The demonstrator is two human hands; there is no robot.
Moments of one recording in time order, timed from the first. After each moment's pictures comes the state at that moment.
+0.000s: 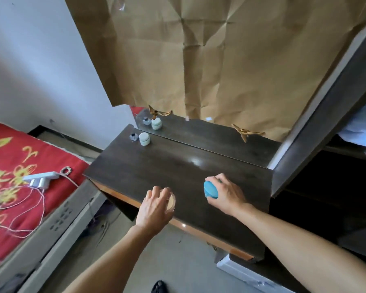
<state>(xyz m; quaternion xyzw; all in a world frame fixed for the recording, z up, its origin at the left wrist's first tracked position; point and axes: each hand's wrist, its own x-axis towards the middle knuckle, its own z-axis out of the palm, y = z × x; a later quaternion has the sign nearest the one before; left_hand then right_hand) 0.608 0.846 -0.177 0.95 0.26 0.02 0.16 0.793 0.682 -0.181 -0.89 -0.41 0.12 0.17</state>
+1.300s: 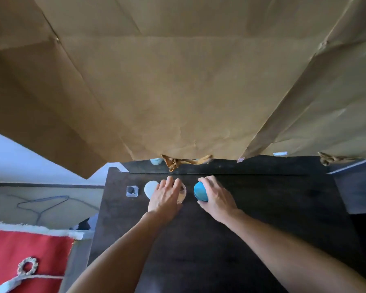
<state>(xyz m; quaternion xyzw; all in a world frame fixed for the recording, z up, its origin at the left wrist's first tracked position) 0.839 1.180 -0.261 0.98 0.01 -0.14 0.11 0.883 1.003 -0.275 -0.95 -0.21 0.15 0.19</state>
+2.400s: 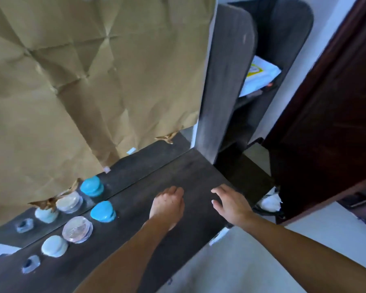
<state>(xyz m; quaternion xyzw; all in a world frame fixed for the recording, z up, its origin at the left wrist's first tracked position) 0.794 0.918 -0.173 0.93 -0.31 -0.03 0.17 0.722 0.708 -0.190 -0.99 0.07 0.01 0.15</state>
